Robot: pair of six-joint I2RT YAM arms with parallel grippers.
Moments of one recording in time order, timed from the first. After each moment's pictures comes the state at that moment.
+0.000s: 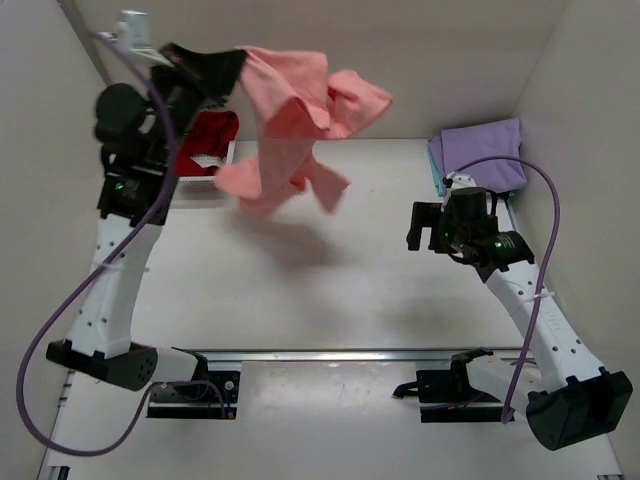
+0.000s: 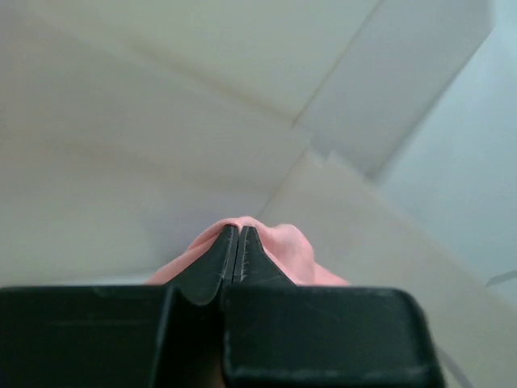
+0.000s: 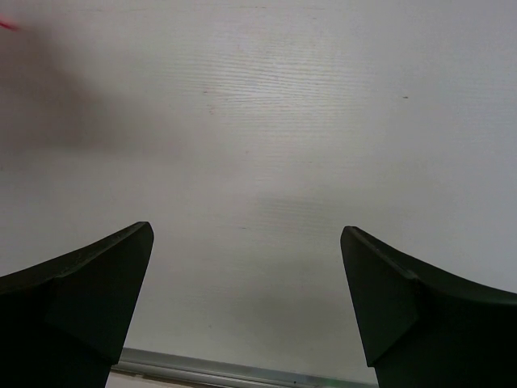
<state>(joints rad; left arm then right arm) -0.38 1.39 1.86 -0.17 0.12 -0.63 0.27 1.04 1.03 -0.71 0.05 0.24</state>
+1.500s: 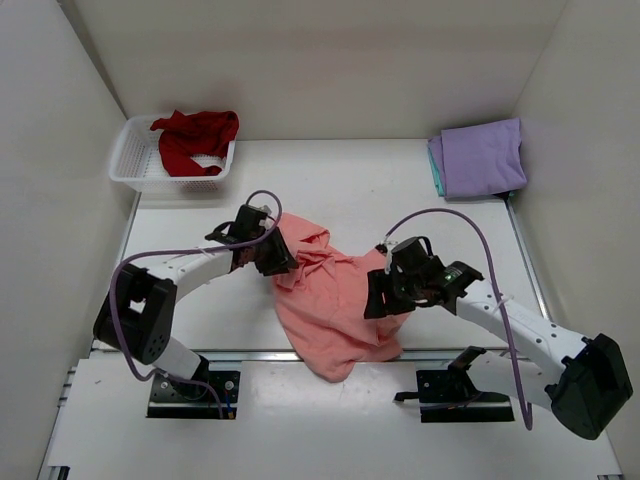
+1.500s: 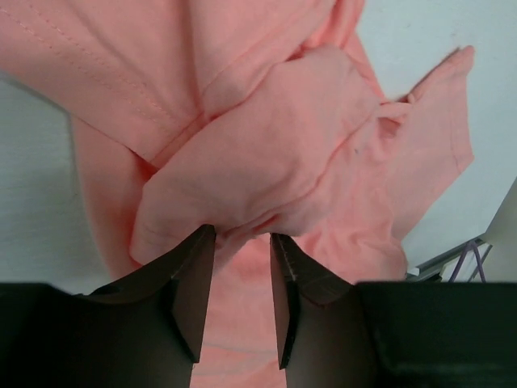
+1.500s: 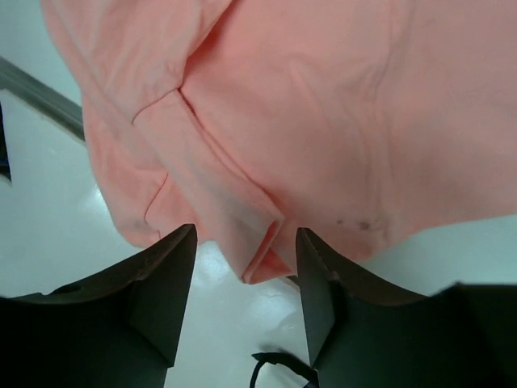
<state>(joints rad) -0.45 1.50 0.84 -0.27 0.25 -0.79 0.67 1.06 0.72 -0.66 -0.28 0.45</state>
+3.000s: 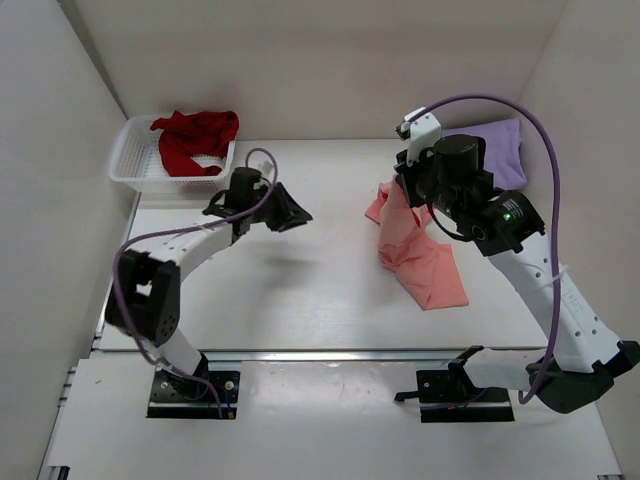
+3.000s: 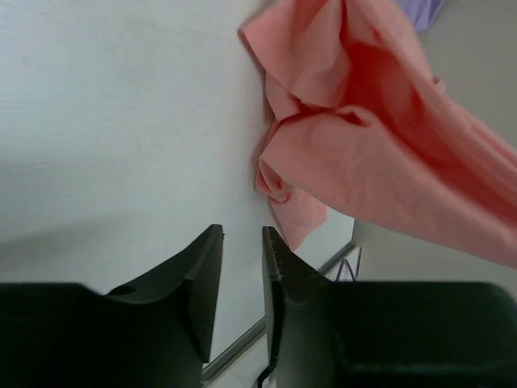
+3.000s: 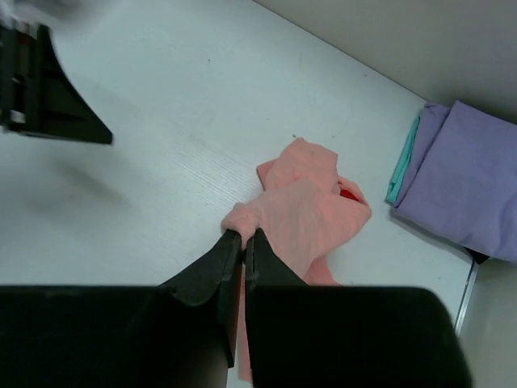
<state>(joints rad) -0.35 1.58 1.09 -0.11 0.44 -0.87 0.58 1.23 1.61 -0.78 0.16 -0.11</state>
